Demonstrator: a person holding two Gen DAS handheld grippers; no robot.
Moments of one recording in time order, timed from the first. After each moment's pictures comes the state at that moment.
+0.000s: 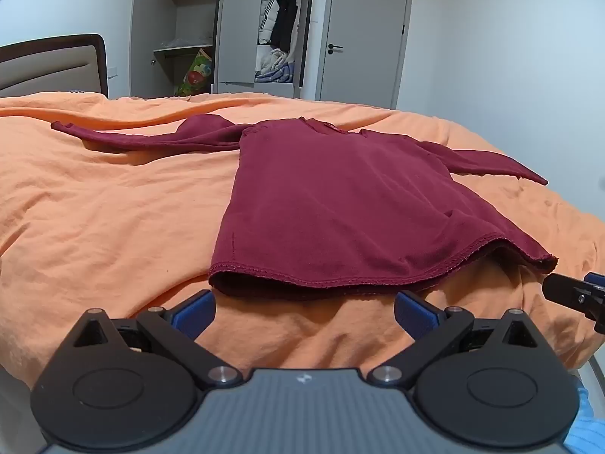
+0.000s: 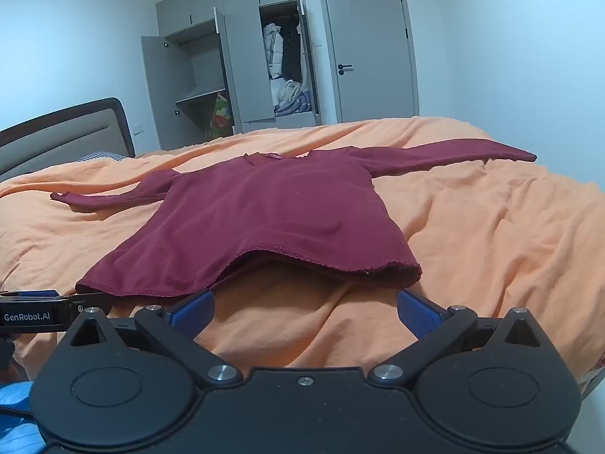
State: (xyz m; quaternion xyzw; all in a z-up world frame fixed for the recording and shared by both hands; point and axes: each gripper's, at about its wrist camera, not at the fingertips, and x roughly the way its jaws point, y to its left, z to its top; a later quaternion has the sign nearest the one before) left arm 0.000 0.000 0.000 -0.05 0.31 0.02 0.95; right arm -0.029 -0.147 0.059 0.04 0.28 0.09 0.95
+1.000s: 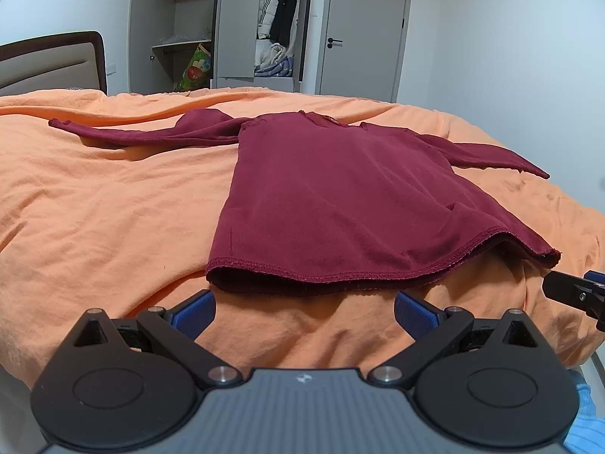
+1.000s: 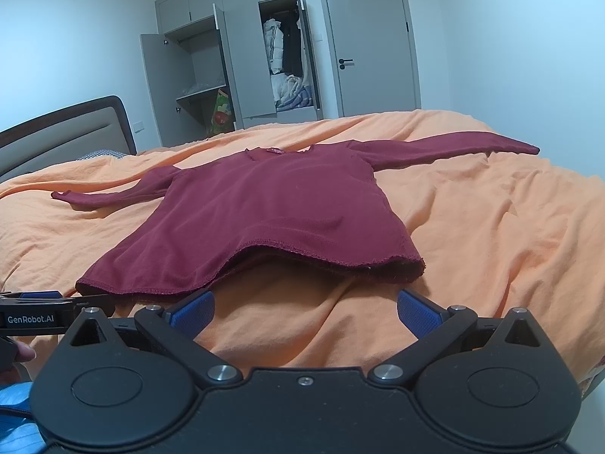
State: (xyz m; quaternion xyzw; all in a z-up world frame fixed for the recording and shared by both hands) left arm 0.002 0.000 -0.006 -0.05 0.31 0.02 0.95; right arm -0.025 -0.148 0.055 0.04 0.29 0.09 0.95
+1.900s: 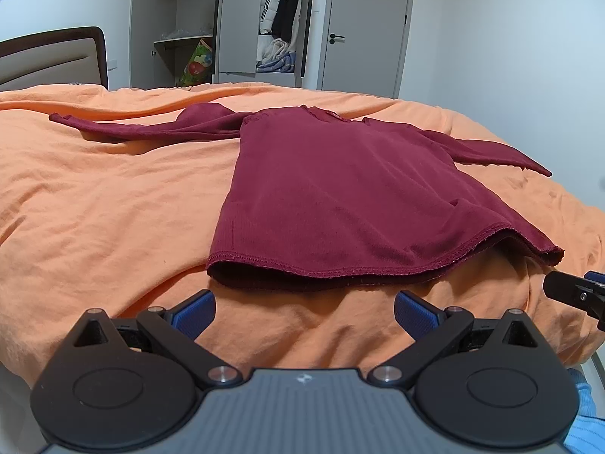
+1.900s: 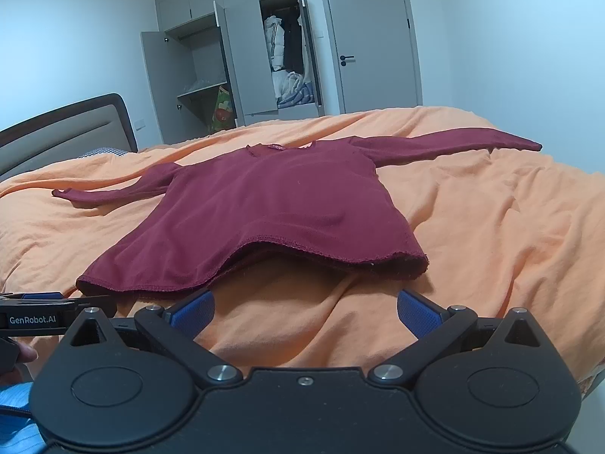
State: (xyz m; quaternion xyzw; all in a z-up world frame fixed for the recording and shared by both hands) left arm 0.007 0.002 -0.007 -0.05 0.33 0.02 0.94; right arm -0.024 -0.147 0.053 0.04 0.29 0.10 0.95
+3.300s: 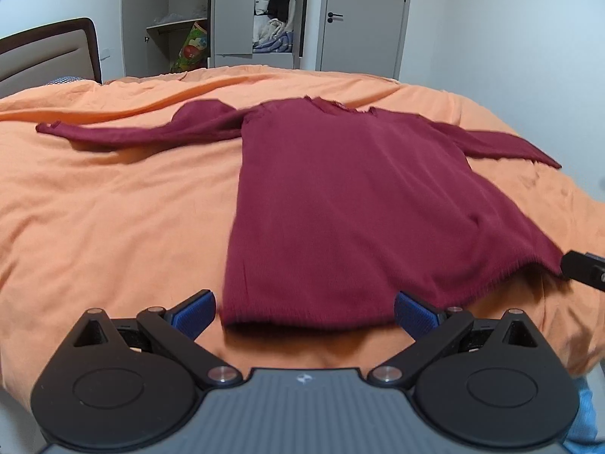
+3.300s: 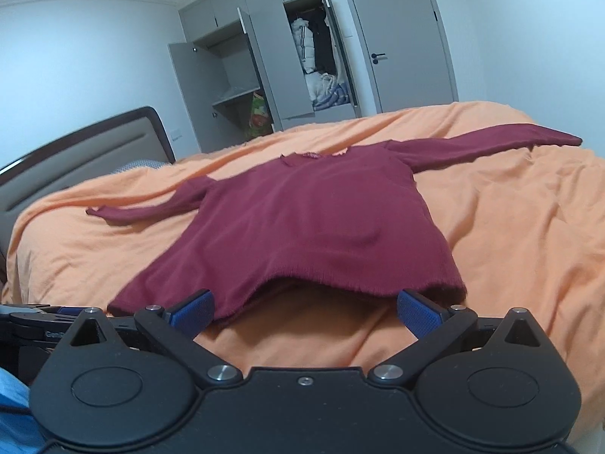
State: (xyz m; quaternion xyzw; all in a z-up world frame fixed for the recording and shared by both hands) left arm 0.056 0.019 0.018 -0.04 0.36 0.02 0.93; right arm 0.009 -0.159 0.062 0.09 0.29 0.17 0.94
